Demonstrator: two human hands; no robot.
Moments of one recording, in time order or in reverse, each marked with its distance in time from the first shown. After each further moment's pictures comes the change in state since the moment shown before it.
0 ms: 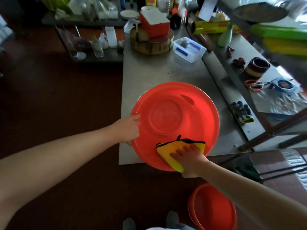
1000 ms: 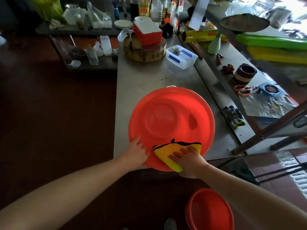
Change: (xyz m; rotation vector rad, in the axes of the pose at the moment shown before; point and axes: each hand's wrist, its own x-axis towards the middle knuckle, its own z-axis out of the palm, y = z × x) left_hand 0.035 0.085 -0.026 -0.274 -0.041 -0.211; right_hand -0.006 0.029 0.008 0.044 0.077 -0.005
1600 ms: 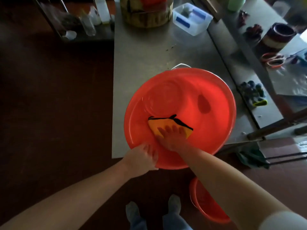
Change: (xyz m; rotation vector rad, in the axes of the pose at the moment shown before) left_hand 0.023 0.053 0.053 0.051 0.365 0.165; right_hand 0.140 -0.026 0.042 0.427 0.020 0.277
